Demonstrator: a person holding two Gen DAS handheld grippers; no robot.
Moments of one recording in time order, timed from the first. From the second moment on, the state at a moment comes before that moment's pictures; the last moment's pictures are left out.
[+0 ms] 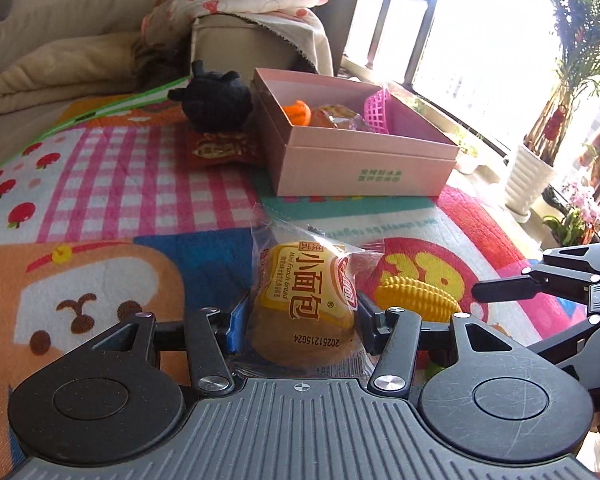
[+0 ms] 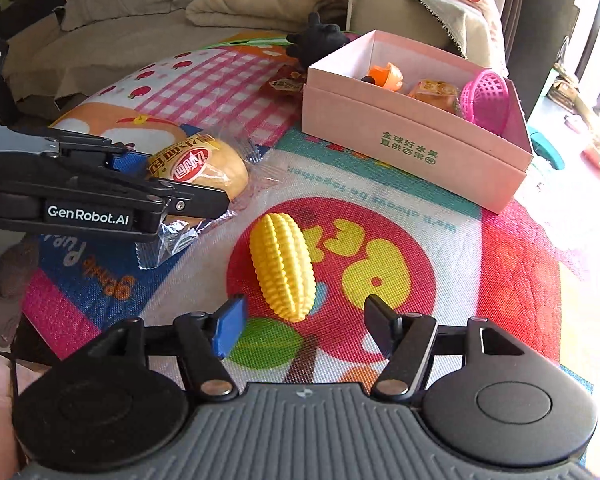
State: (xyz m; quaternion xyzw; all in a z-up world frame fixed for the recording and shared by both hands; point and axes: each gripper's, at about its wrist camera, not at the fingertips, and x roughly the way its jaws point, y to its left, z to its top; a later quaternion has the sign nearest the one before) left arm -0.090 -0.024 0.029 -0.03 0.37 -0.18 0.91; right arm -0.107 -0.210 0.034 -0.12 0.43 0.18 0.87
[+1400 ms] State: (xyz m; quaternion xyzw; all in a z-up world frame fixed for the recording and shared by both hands) left arm 0.057 -0.088 0.106 -0.09 0.25 -0.19 0.94; right arm -0.127 -0.250 0.056 -0.04 0.31 0.15 0.94
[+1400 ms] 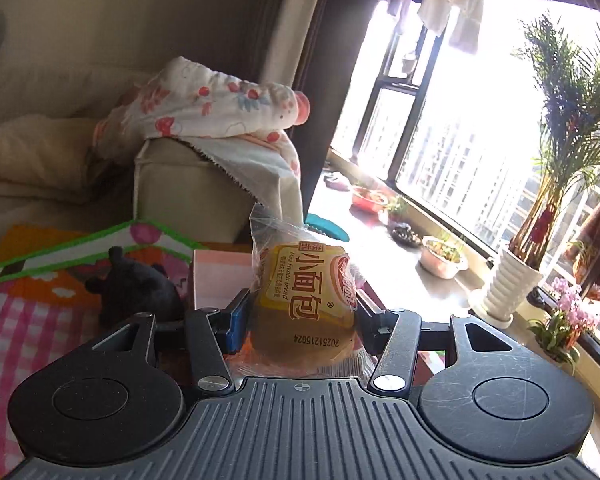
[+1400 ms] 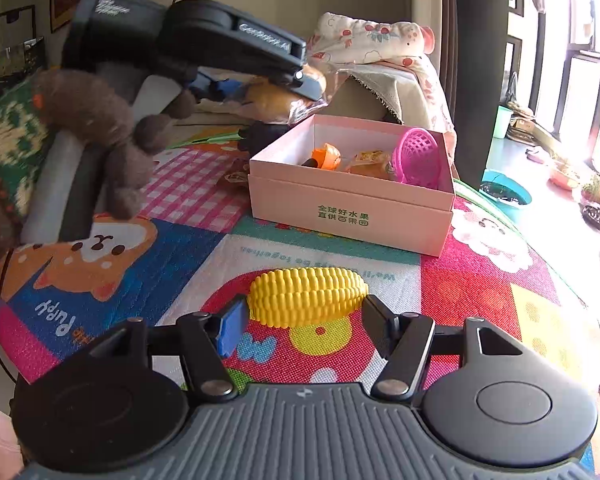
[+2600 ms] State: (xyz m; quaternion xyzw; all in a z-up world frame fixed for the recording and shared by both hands) left arm 0.021 0.016 0.068 -0.15 0.24 -0.17 0.94; right arm 0.017 -0.246 0.145 -0.04 0.24 0.11 0.96
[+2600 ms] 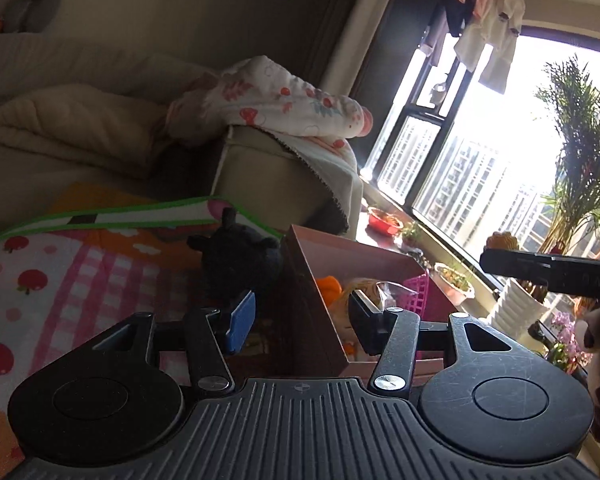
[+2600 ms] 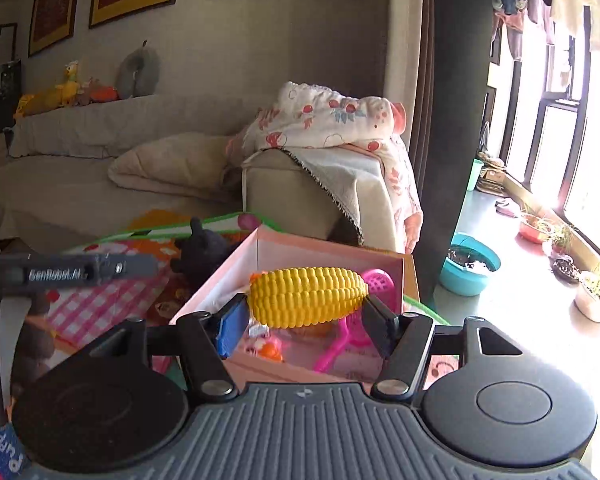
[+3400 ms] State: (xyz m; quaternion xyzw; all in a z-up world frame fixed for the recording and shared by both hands) left arm 0.087 0.023 0.026 -0.15 0.33 -0.08 0.93; right arm -0.039 -0.242 0.048 -0.03 0.28 0.12 0.95
